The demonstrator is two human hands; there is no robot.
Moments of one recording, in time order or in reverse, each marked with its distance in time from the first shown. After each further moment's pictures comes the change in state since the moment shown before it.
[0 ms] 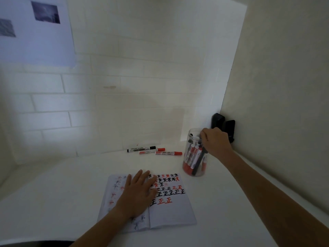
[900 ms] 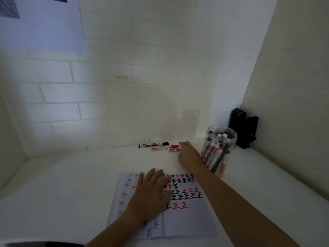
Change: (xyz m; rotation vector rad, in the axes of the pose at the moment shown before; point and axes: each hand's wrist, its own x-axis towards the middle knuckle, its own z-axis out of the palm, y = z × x) left_hand -0.001 0.002 0.000 -0.022 0.016 -0.012; right_hand 0.004 -0.119 0.144 0.338 -0.352 0.001
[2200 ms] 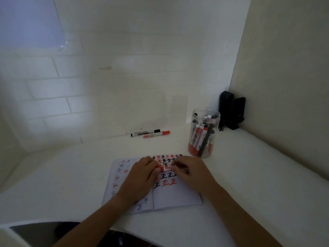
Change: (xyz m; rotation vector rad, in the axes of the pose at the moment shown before) left_hand -0.007 0.003 -0.006 -0.286 0.316 0.280; right_hand -0.161 0.024 -0.030 0.413 0.154 -0.374
